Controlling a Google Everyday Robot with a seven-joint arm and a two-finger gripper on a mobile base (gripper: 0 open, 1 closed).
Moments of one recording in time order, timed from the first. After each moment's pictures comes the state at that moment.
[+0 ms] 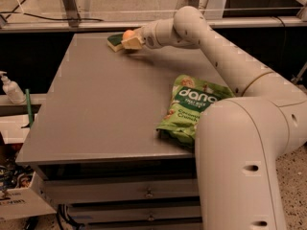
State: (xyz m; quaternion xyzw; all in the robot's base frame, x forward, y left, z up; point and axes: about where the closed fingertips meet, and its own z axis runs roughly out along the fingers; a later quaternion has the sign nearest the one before) arm 0.861 0.064 0.852 -0.43 0.71 0.22 0.52
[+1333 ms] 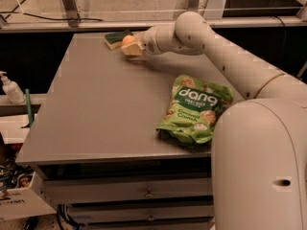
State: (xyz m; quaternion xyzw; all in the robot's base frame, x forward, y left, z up) arm 0.830 0.063 0.846 -0.44 0.70 0.23 0.51
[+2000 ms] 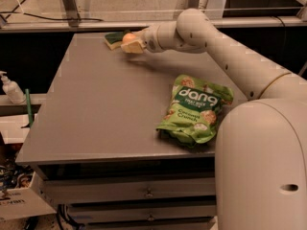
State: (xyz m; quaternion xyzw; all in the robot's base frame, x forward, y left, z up) arm 0.827 0.061 0.856 -0.44 0.70 0.22 0.52
